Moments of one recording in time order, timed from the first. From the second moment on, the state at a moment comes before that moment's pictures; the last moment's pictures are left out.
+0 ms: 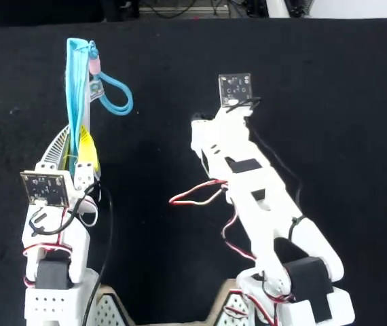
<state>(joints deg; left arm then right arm) -4.0 -105.0 90.7 21.1 -1.9 -14.0 -14.2 53.3 5.2 -8.3</state>
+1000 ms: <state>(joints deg) -4.0 -104.0 83.9 16.6 -1.5 -14.0 -14.2 53.3 5.2 -8.3</state>
